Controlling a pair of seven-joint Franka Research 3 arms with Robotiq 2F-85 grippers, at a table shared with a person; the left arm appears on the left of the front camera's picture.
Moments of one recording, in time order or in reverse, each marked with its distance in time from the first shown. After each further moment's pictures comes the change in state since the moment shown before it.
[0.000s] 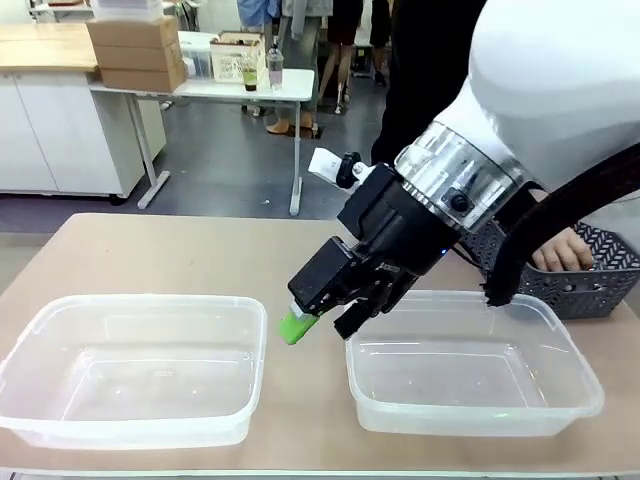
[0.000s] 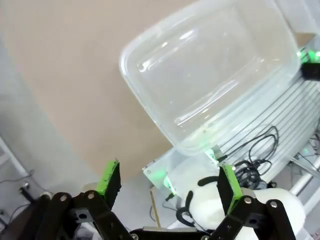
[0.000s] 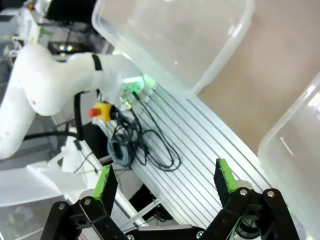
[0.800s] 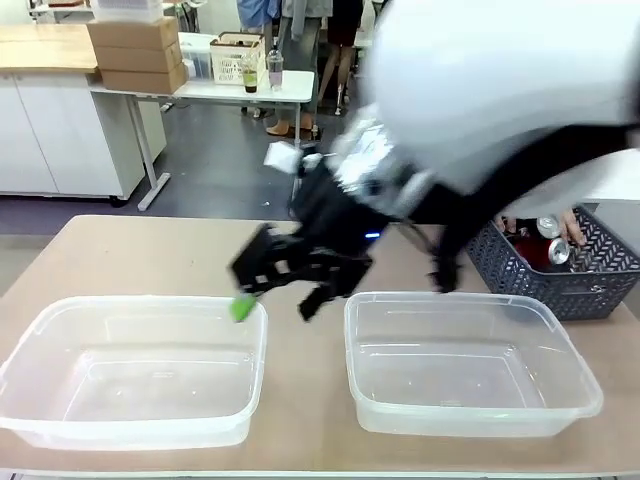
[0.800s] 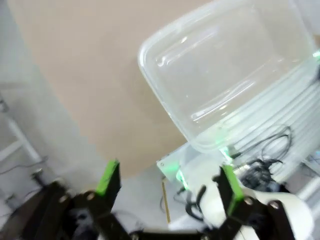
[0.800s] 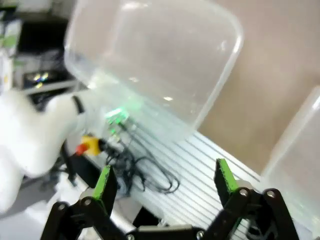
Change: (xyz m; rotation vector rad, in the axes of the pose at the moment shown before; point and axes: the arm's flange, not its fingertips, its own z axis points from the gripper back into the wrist) left arm 0.012 -0.006 -0.002 0.102 0.073 0.018; right arm 0.066 0.040 -0.053 -0.200 -0.024 -0.154
